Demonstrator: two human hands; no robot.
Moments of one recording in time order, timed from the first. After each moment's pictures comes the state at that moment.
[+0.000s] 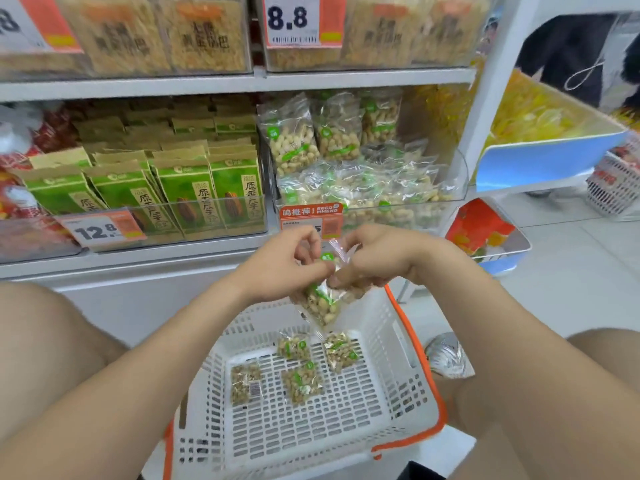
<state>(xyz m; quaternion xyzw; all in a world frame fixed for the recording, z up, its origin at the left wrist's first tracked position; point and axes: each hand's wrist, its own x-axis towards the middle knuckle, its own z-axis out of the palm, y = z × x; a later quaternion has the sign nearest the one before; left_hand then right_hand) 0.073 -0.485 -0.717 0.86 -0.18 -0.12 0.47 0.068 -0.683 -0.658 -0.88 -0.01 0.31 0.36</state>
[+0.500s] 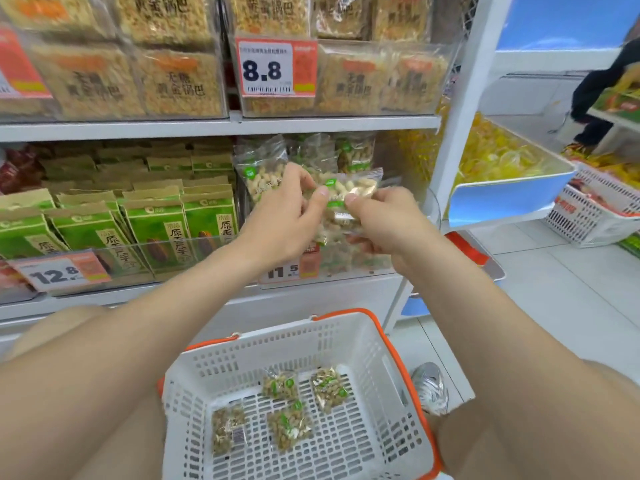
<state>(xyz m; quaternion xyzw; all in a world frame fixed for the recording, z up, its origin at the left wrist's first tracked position) 0.133 -0.531 -0.642 0.89 -0.21 0.14 0.39 0.111 -0.699 -0.620 -0.79 0.14 -0.02 0.60</state>
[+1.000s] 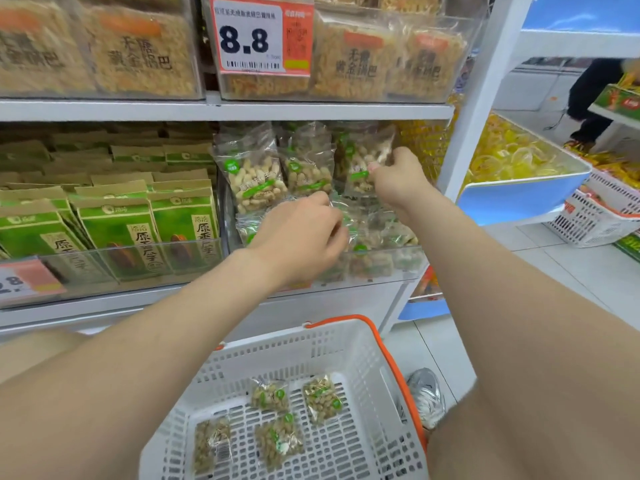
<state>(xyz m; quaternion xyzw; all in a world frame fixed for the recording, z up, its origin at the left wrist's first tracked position) 0.169 -0.563 -0.675 0.93 -0.30 0.17 0.13 0.238 -0.752 -0.648 -0.87 0.13 -0.12 0.47</state>
